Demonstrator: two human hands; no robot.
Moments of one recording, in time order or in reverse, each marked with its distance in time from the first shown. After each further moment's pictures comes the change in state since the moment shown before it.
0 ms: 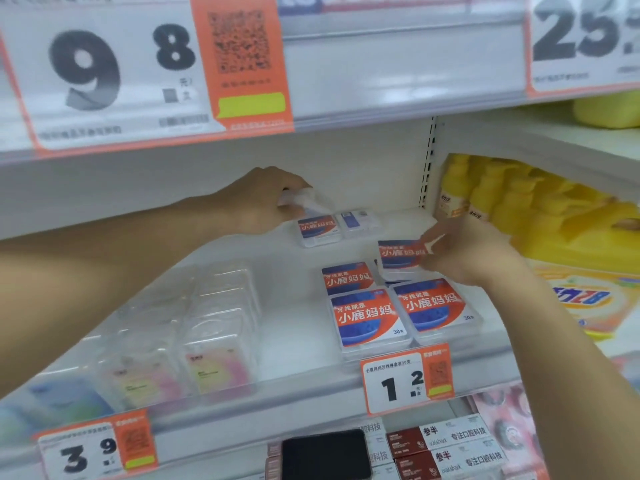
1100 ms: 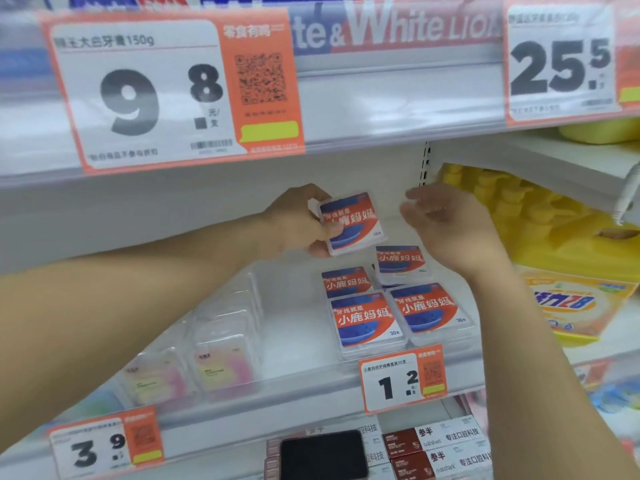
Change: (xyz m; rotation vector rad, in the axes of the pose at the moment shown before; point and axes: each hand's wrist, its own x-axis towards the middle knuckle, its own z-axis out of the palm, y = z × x) left_hand -0.002 0.049 0.027 -0.698 -0.033 -0.389; right_hand -0.020 -0.030 -0.013 0.367 0.248 -0.257
